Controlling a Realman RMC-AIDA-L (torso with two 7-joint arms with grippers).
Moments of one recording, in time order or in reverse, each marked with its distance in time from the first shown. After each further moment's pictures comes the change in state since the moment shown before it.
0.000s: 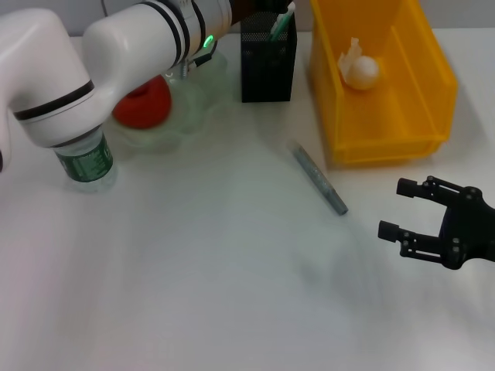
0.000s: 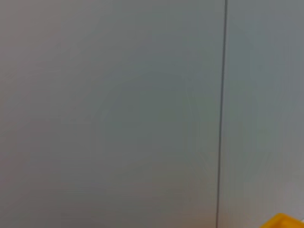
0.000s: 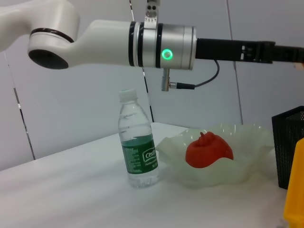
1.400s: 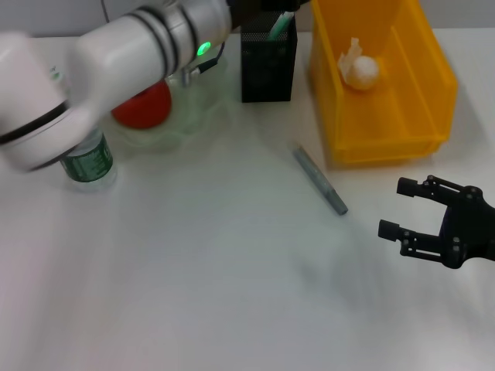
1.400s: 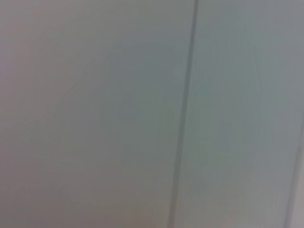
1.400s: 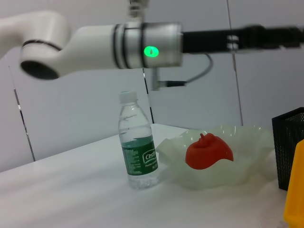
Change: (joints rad) left arm 0.071 0.002 -0.013 0.049 0.000 0.141 -0.012; right arm -0.001 0.000 0.000 0.000 0.004 -0.001 0.002
